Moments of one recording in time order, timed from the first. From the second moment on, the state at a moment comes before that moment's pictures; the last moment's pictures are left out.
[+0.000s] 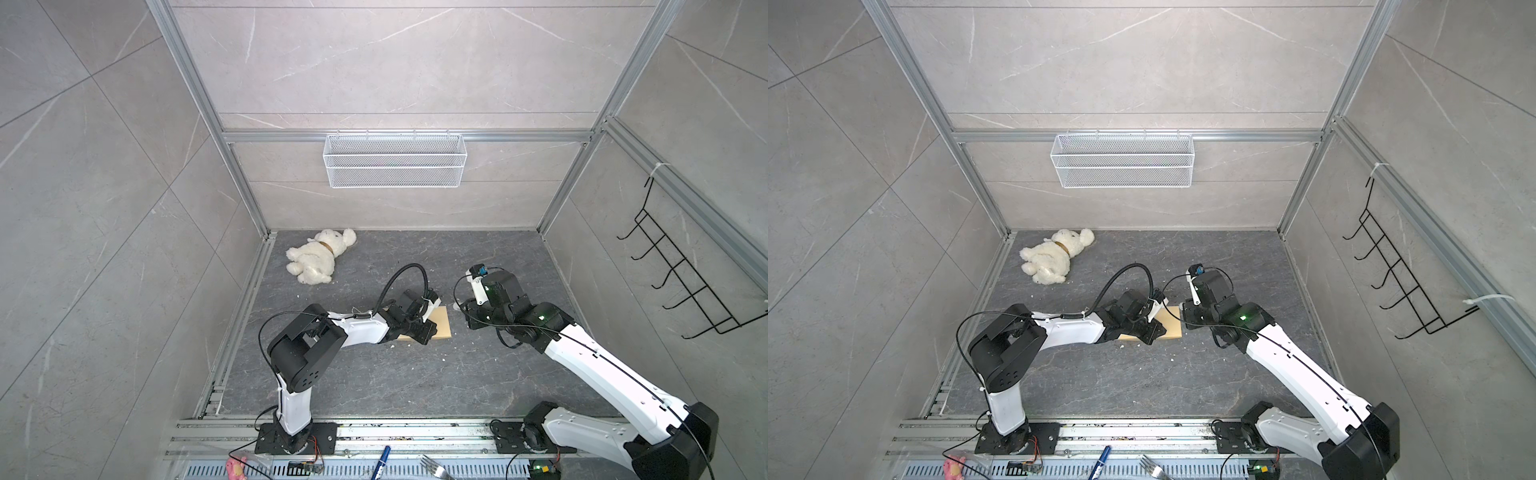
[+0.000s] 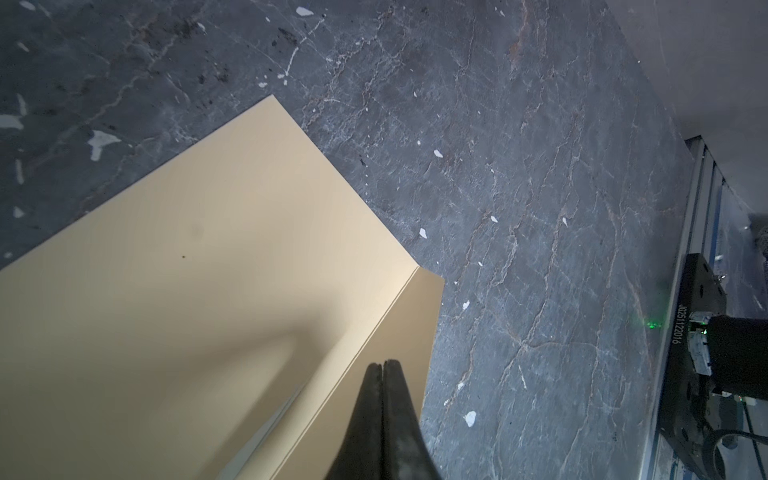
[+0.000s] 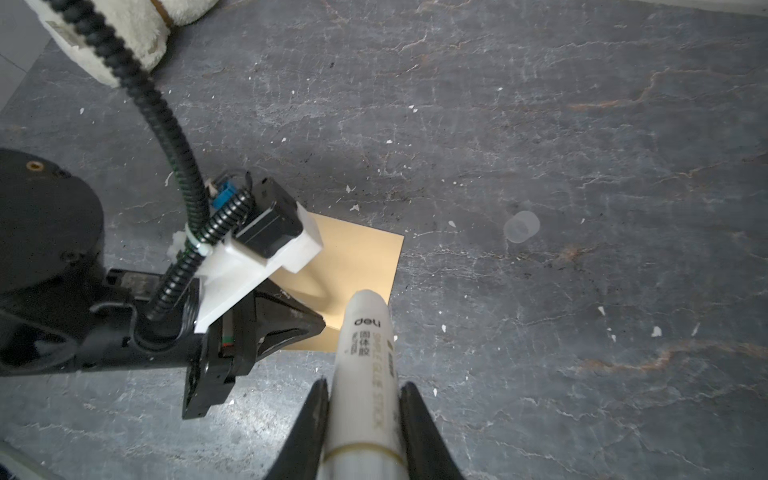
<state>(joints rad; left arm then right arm) -0.85 1.86 1.04 0.02 0.35 -0.28 0.58 1.13 1.03 -0.73 0.07 0.25</state>
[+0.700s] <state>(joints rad) -0.78 1.66 0.81 -0.01 0.32 -0.28 0.61 1.39 1.16 -0.76 -0.07 0.27</state>
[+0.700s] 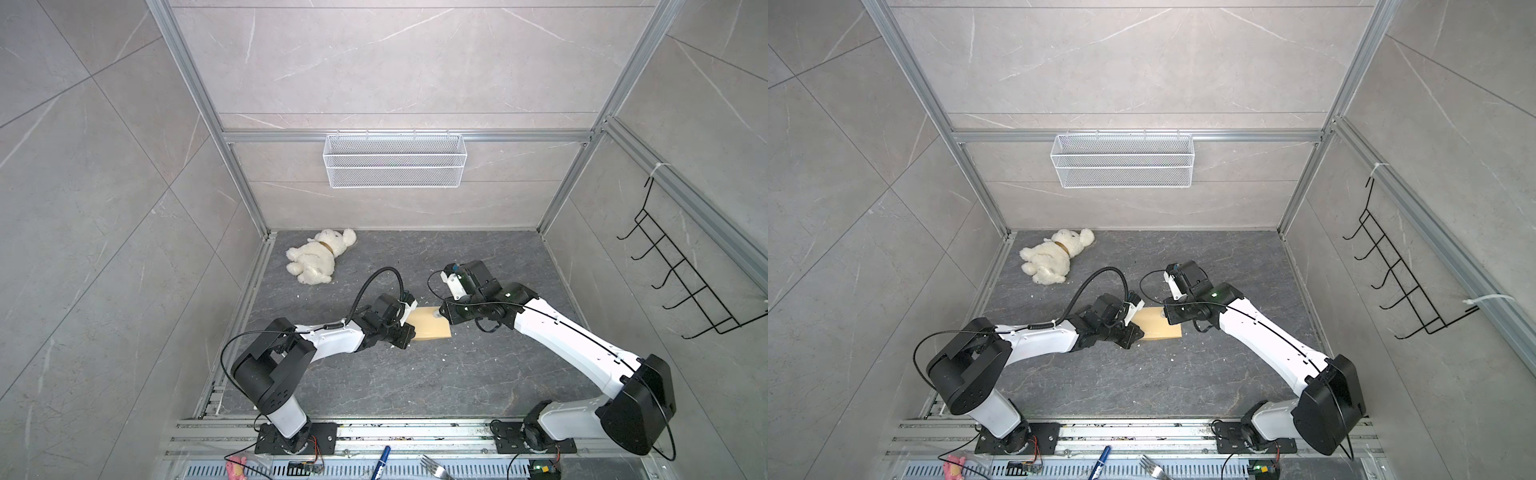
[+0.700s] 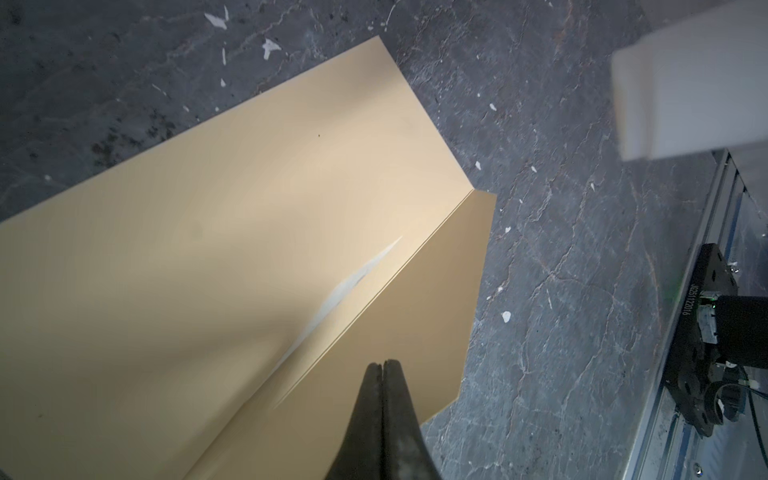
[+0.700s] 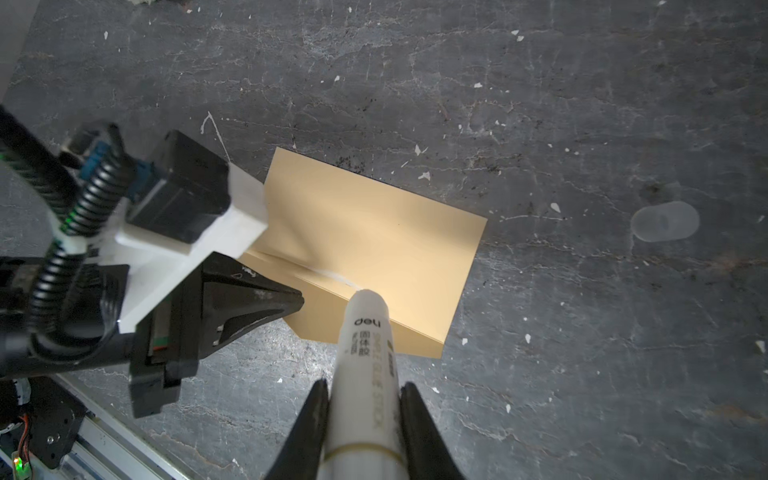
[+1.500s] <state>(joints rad) -0.78 1.63 0.63 0.15 0.29 -0.40 0.77 1.69 1.38 -0.83 0.01 0.35</state>
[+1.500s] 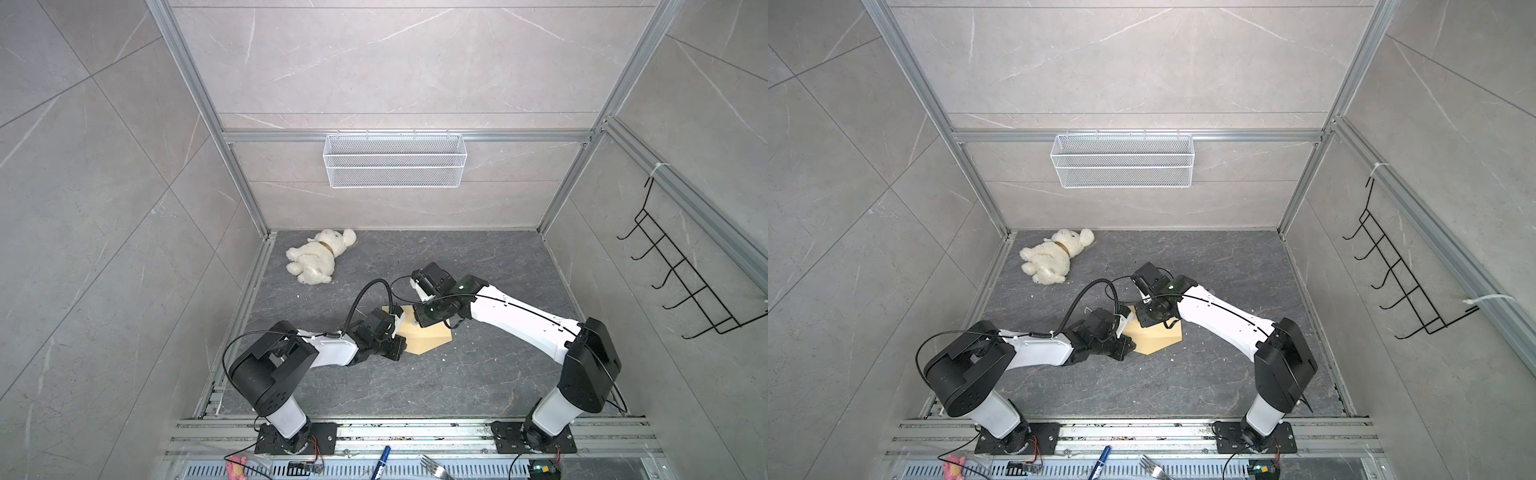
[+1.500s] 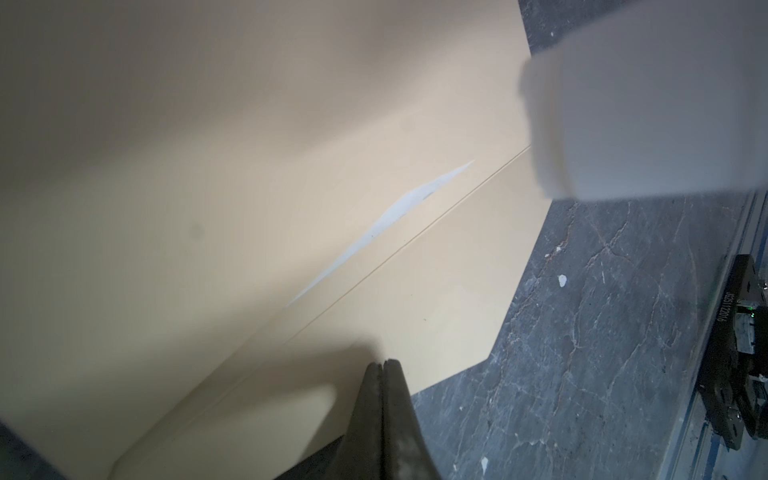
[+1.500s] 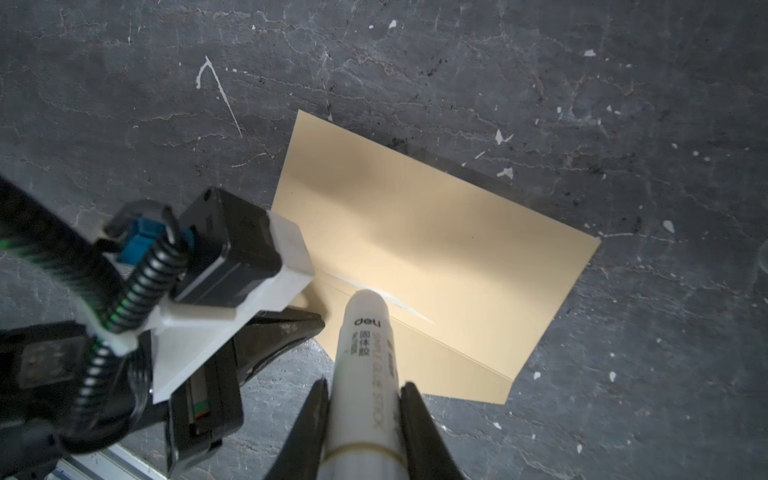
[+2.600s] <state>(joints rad) -0.69 1.49 0.58 0.23 0.24 -0.47 0.79 1.90 1.54 -0.89 0.05 0.37</state>
